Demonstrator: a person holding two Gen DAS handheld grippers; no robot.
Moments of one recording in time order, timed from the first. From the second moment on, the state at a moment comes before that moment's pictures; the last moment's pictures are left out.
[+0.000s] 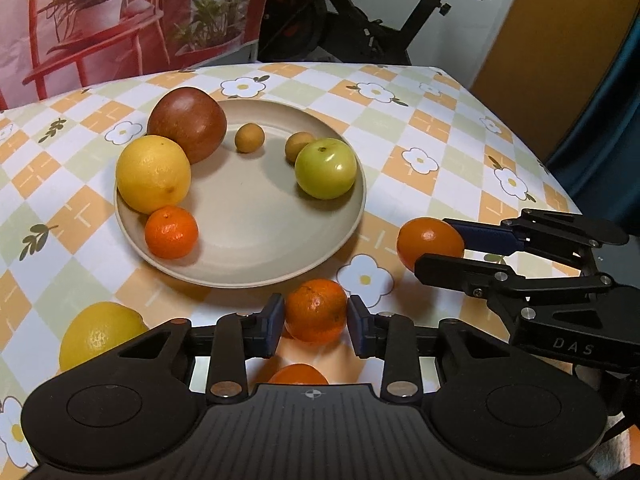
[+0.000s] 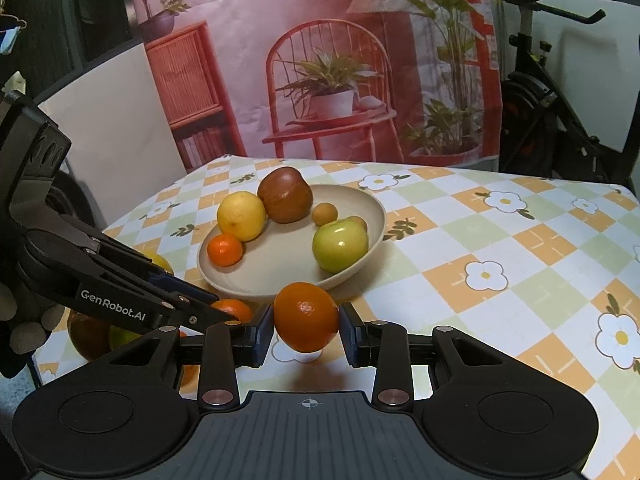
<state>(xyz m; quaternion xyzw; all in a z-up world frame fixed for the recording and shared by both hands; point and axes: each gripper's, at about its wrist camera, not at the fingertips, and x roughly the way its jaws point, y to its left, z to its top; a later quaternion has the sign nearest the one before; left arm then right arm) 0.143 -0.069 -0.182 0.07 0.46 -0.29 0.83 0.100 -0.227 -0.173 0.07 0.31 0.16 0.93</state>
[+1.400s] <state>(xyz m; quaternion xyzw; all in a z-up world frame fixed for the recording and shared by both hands) 0.186 -0.055 -0.174 0.11 0.41 -0.27 0.86 0.297 -0.206 -0.180 0.01 0.38 0.14 0.91</state>
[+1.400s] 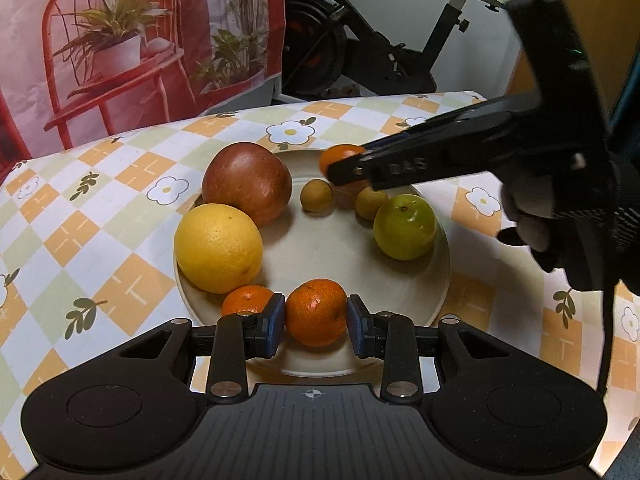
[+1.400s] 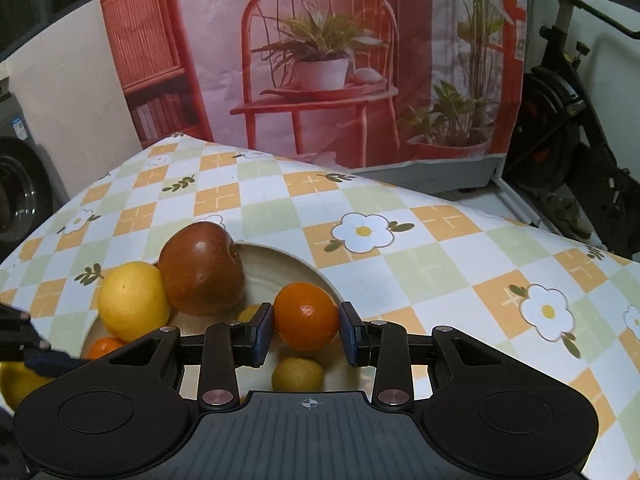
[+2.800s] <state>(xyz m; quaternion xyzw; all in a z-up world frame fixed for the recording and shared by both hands) 0.151 0.009 -0.112 0.03 0.36 -0.20 0.91 0.136 -0.208 -0.152 0.11 0.30 0.11 0.94</state>
